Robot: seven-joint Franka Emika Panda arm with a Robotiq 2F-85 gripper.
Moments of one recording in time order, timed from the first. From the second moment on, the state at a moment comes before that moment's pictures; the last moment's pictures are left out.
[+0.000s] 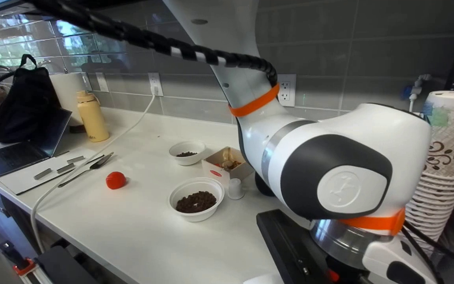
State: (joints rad) arm -0.39 0.28 -0.44 -2.46 -0.05 2.41 0.04
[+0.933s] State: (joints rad) arm -0.30 0.31 -0.30 -2.38 -0.05 2.48 0.04
